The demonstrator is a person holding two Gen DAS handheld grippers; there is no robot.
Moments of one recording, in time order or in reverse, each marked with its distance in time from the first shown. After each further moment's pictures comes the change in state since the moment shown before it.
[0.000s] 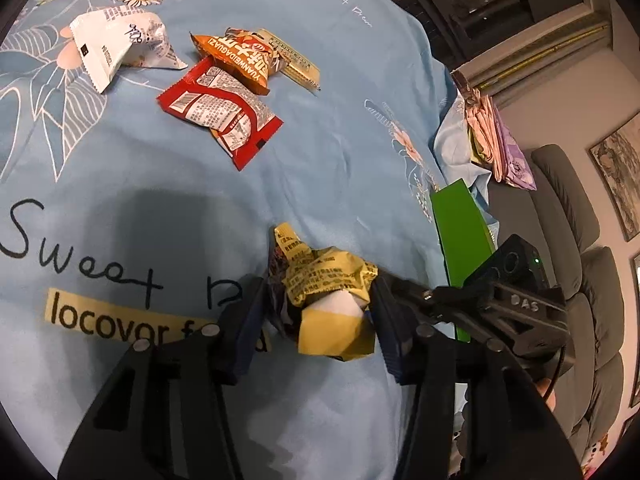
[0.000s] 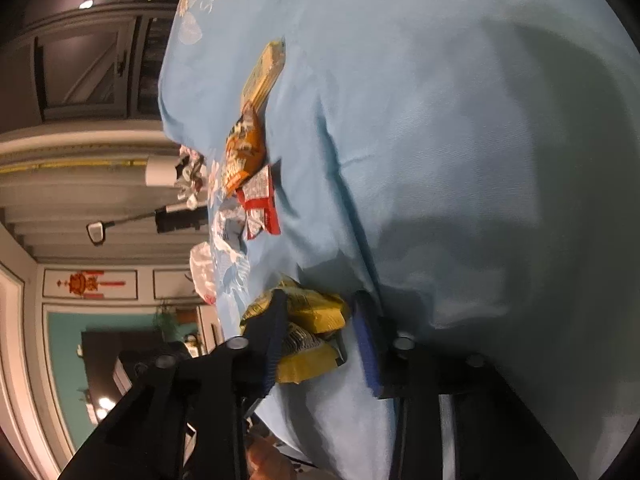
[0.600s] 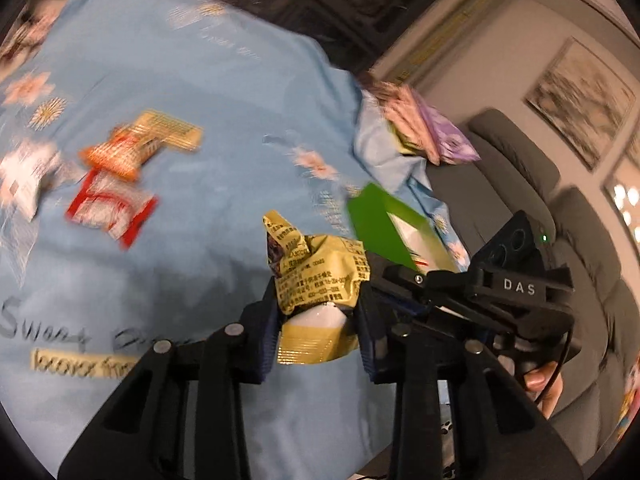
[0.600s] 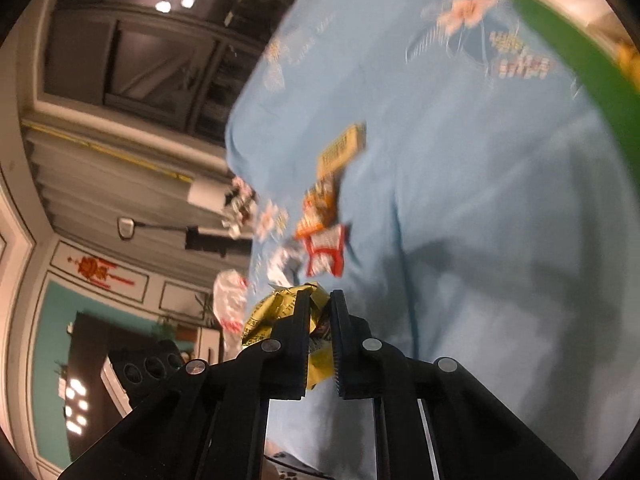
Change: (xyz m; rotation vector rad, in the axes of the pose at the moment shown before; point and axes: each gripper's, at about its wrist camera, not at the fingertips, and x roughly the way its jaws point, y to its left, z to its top) left arm -0.020 -0.100 -0.006 0.298 -0.097 -0.130; right arm -0.108 0.045 -0.020 -0.207 -0.287 0.068
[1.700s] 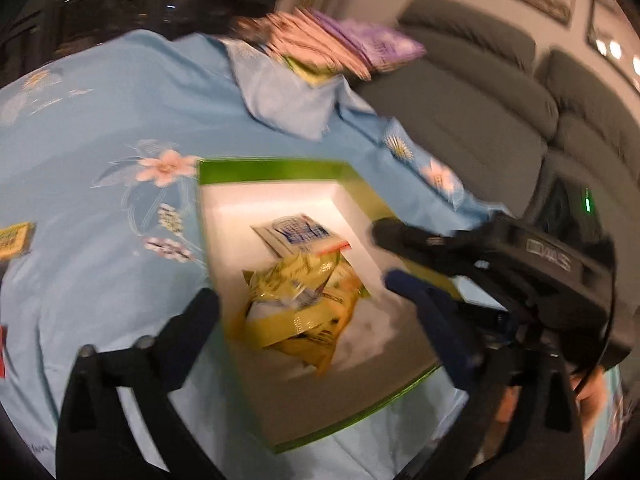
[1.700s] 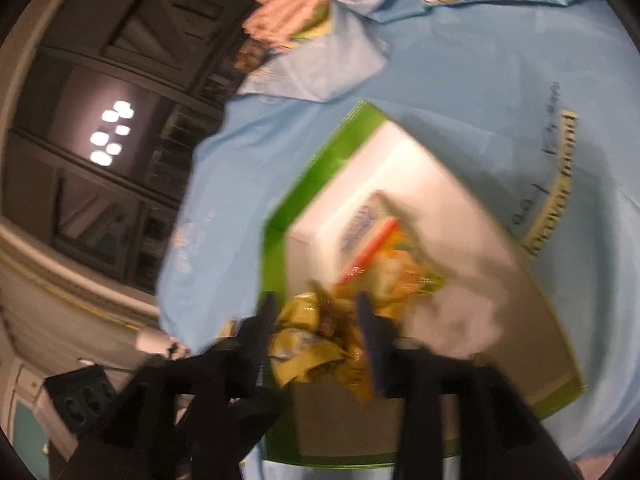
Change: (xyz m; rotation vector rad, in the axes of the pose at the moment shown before) left arm 0.167 -0.171 0.001 0.355 0.126 0.053; right arm -0.176 -0.115 0.057 0.169 -0.450 -0.198
